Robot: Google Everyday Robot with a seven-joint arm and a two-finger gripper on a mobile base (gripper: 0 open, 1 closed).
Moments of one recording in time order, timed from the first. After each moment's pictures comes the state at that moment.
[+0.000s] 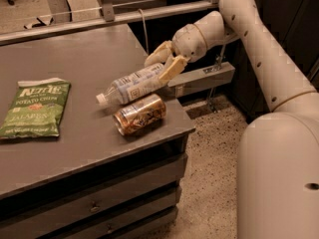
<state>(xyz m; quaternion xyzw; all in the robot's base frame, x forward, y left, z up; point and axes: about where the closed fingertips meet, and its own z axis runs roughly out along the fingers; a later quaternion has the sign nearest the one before) 0.639 -0.001 0.877 -0.71 0.47 0.39 0.35</state>
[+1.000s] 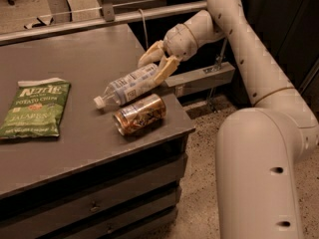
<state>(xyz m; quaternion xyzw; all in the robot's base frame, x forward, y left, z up) 0.653 0.018 0.866 -0.75 0.42 0.38 0.35</state>
